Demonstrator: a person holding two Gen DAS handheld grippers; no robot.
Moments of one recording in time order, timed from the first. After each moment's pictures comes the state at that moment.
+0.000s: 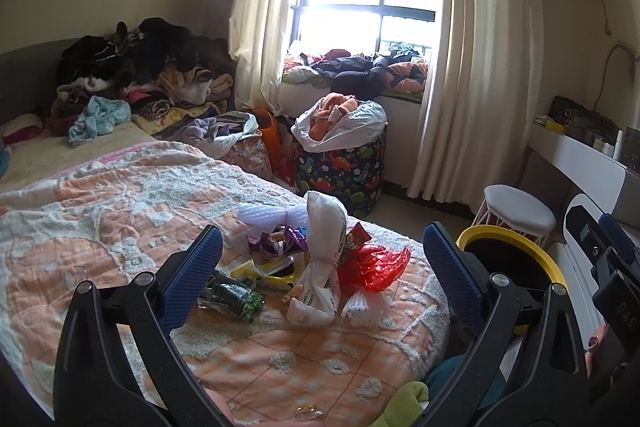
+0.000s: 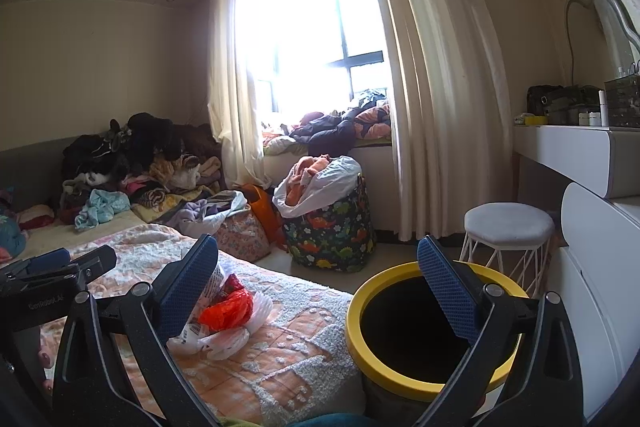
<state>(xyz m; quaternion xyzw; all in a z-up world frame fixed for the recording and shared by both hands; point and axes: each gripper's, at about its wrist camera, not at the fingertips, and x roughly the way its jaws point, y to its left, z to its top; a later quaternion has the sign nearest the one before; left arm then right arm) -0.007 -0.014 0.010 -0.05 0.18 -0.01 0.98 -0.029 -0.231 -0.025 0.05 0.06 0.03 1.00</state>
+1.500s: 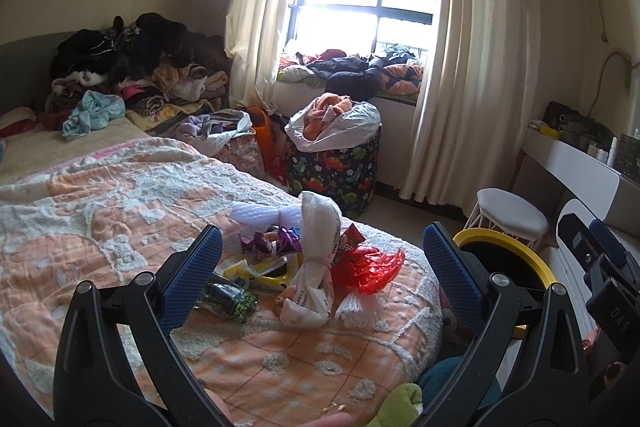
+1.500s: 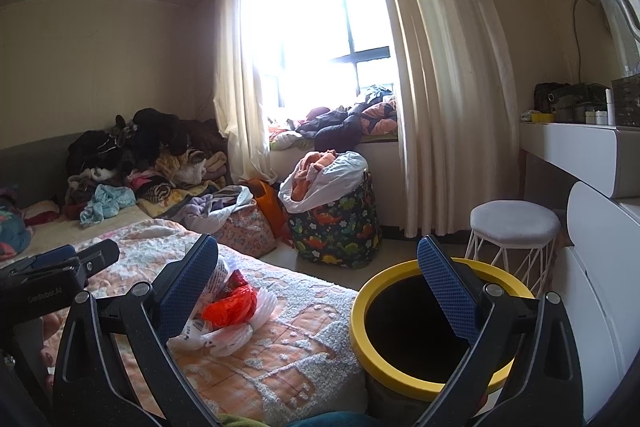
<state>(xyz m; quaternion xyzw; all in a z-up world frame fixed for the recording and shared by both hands) -0.005 -0.011 0.008 -0.06 0.18 -0.01 0.98 -0.025 -0.229 -0.025 0.04 0.07 0.05 1.00</state>
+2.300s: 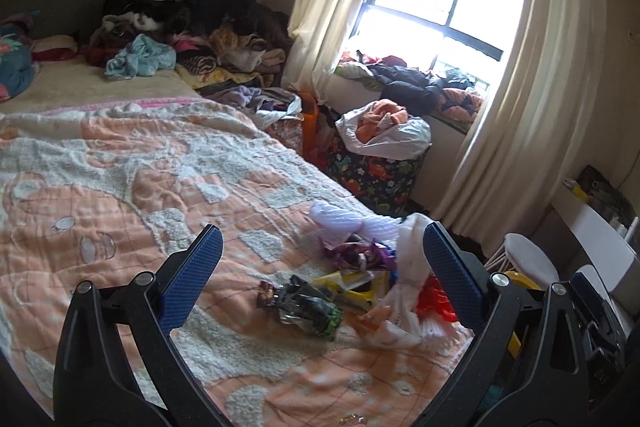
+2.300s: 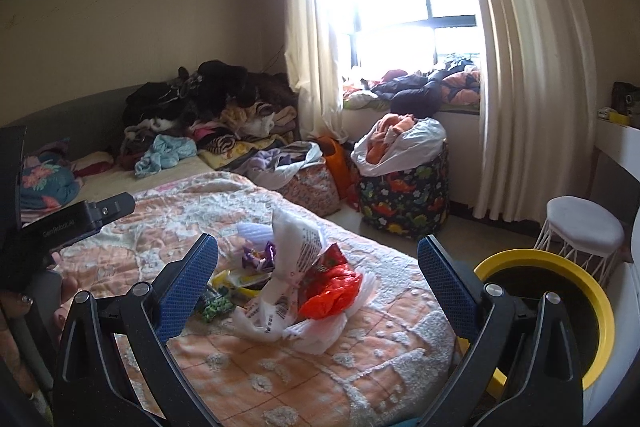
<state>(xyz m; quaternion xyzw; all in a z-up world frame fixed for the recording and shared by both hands) 0.013 0.110 -0.012 -0.18 0.20 0.05 0.96 0.025 -0.140 -0.031 0.00 0.15 0.17 0.97</state>
